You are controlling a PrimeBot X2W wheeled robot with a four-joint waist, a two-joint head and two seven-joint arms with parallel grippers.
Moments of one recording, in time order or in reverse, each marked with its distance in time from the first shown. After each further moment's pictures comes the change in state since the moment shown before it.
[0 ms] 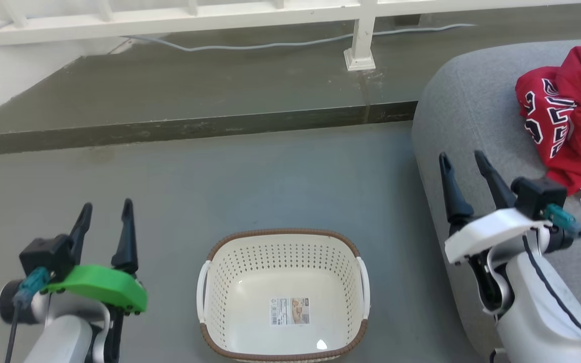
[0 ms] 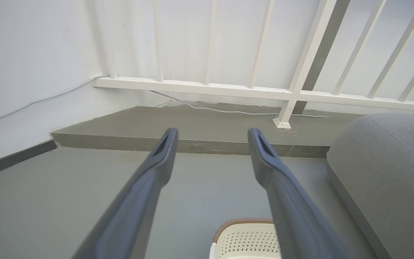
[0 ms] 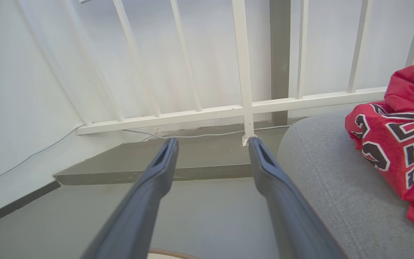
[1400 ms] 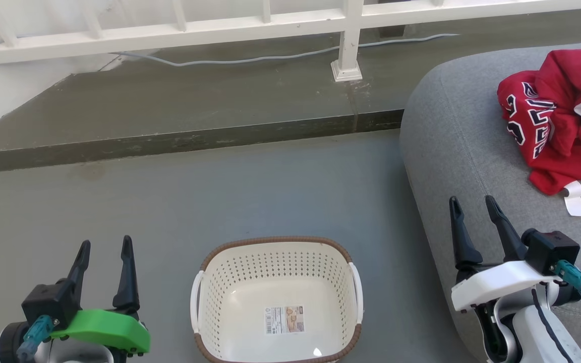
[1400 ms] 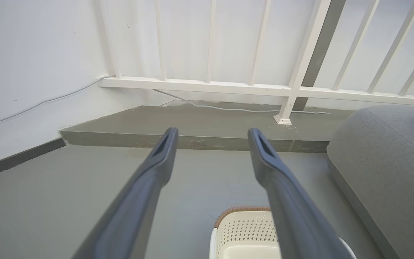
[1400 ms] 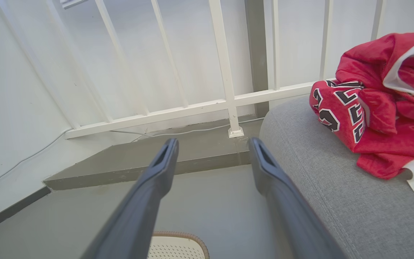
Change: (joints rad) left arm 0.198 -0.047 0.110 -0.133 0.121 0.007 0.000; right arm 0.243 0.016 -0.019 -0.212 0.000 -0.061 0.000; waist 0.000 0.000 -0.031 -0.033
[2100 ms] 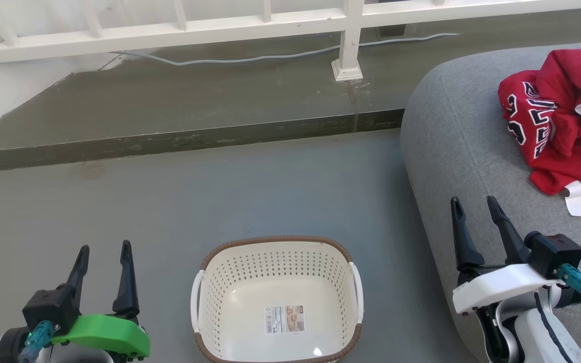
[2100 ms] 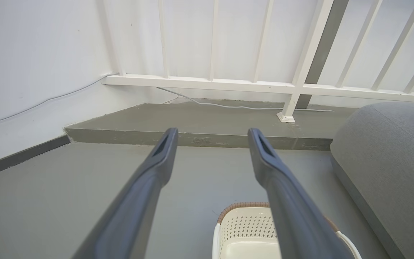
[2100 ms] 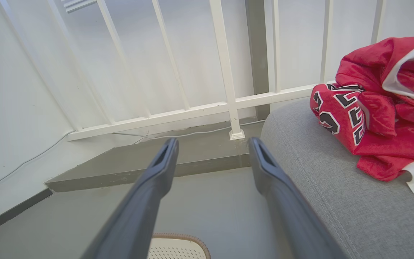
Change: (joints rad) left arm 0.025 -0.014 0.018 -0.006 0.026 0.000 0.000; right arm 0.021 0.000 -0.001 -0.038 0.000 -0.002 0.000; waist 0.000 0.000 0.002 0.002
